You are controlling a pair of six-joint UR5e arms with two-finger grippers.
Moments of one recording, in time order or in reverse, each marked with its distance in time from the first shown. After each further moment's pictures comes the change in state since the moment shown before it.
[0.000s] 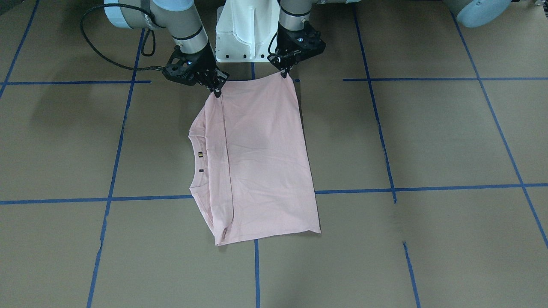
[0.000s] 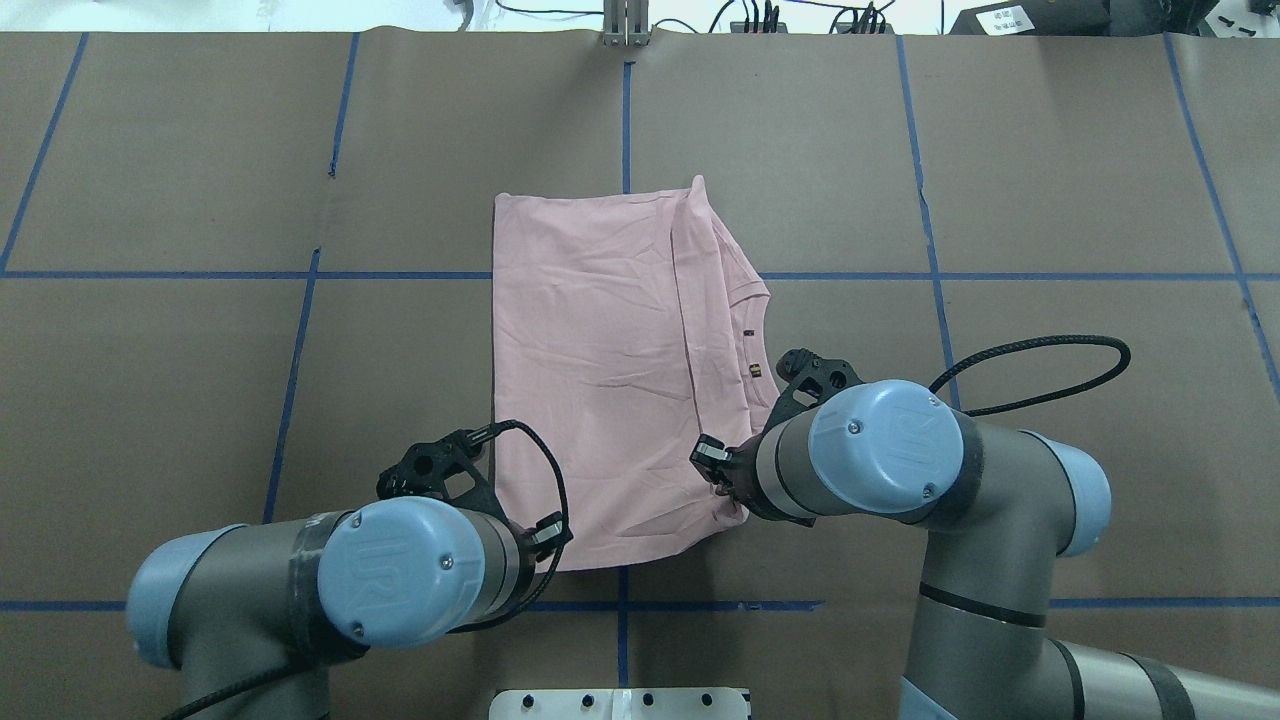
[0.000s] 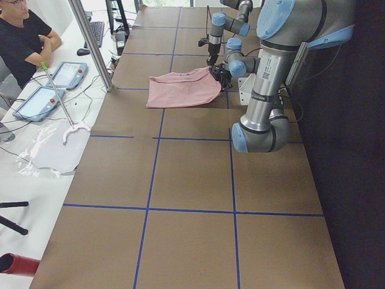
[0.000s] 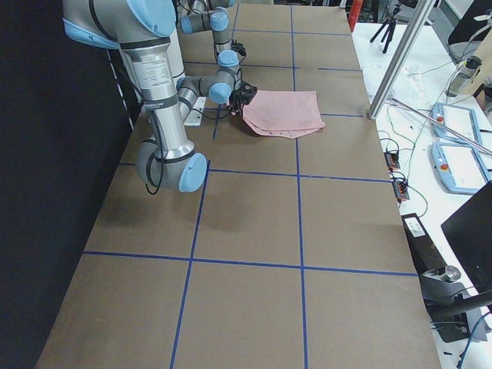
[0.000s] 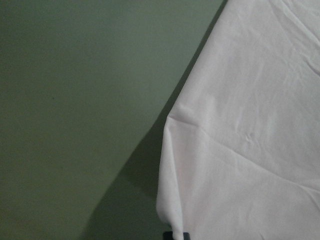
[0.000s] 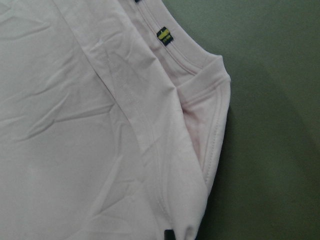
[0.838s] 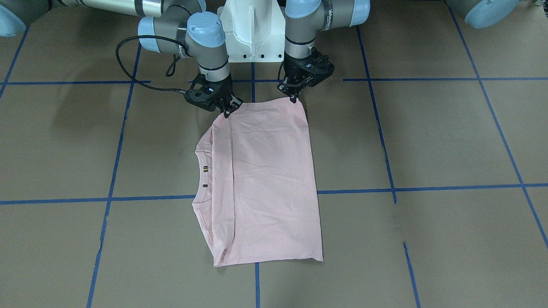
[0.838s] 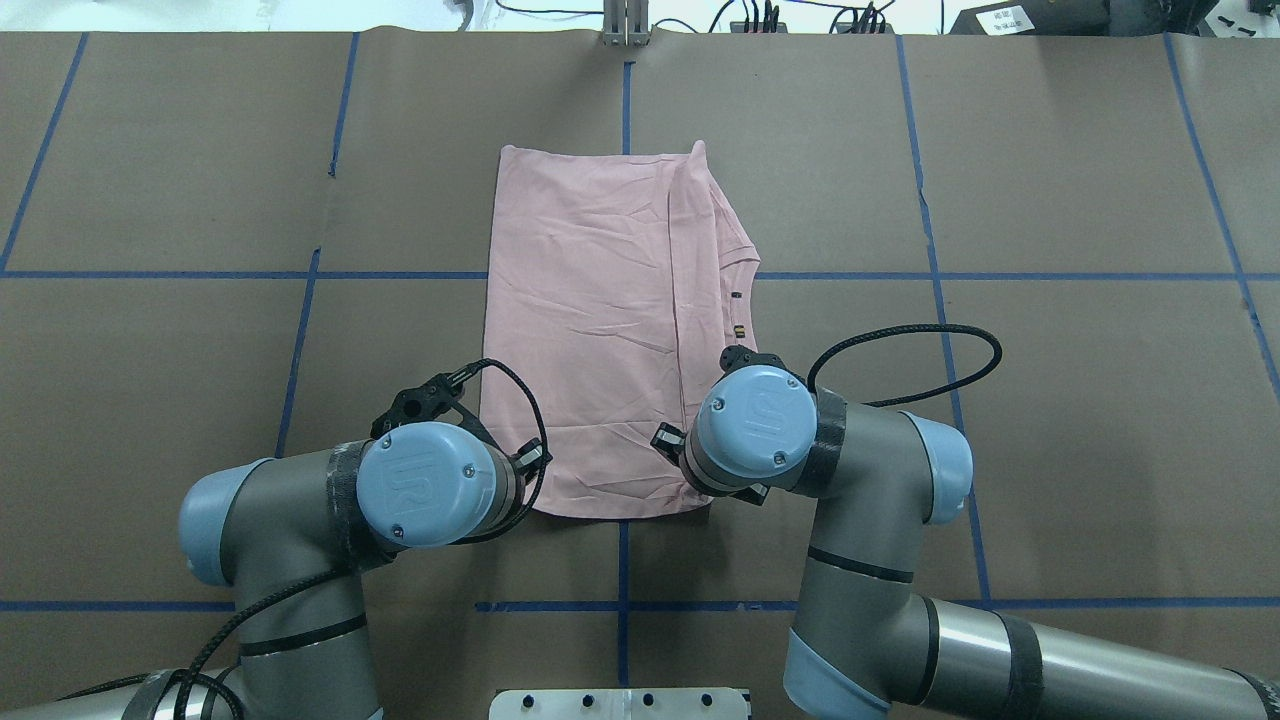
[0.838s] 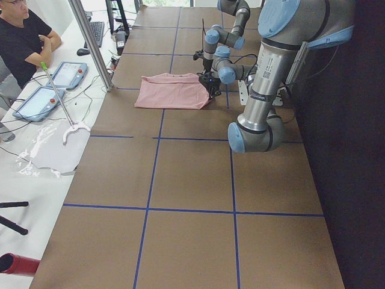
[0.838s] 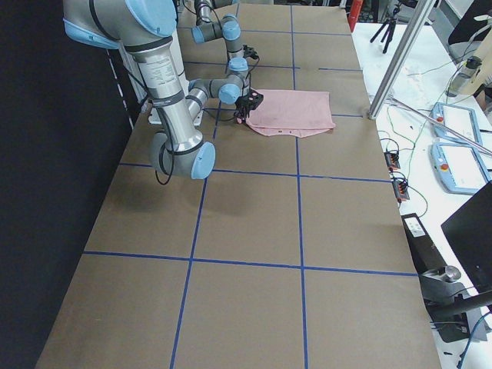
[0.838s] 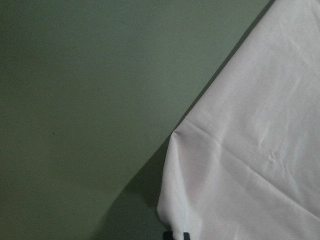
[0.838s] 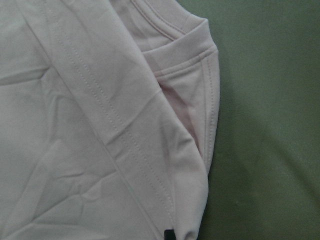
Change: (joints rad) left arm -0.119 -0.016 0.190 -0.102 0.002 -0.075; right arm 0.014 0.170 -0.275 -0.030 -0.016 -0.001
